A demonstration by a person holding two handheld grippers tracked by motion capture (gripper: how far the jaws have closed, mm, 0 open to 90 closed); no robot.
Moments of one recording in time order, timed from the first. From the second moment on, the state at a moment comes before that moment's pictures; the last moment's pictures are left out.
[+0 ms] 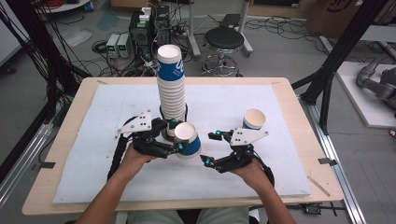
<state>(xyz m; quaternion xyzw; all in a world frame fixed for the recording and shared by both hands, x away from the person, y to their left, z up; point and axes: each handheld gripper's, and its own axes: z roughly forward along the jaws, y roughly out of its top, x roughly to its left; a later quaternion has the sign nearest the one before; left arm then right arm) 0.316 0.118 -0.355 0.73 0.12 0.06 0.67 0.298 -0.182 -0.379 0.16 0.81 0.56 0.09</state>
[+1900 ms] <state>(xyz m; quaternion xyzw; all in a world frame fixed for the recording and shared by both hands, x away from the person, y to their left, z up) 0.319 0.107 -0.342 0.85 0.09 0.00 0.52 0.309 -0.143 -0.337 0.02 0.94 0.33 0.10</state>
